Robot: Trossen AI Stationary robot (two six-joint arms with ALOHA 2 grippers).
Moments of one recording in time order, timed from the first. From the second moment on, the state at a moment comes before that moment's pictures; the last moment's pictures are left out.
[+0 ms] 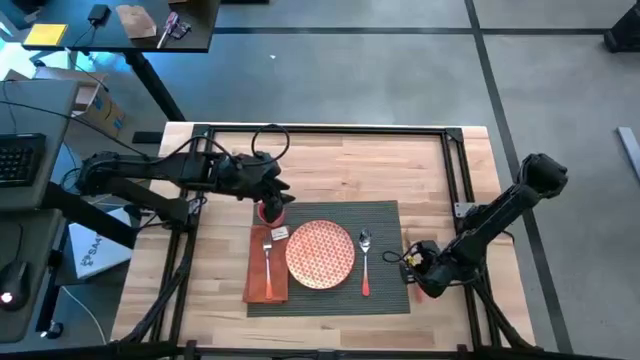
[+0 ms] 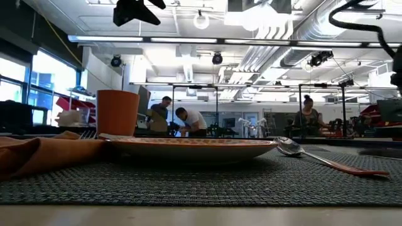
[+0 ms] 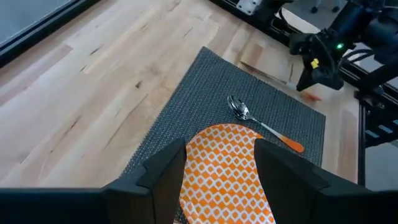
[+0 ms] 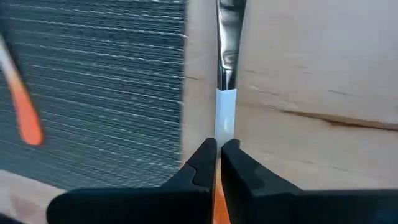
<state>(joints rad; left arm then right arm) -0.04 1.21 1.19 -0.67 -0.19 -0.52 0.76 1.35 0.58 -0.48 0.08 2.21</state>
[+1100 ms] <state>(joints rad) -0.04 1.21 1.19 -0.69 -0.17 -0.49 0.41 1.42 0.59 -0.47 -0.03 1.96</state>
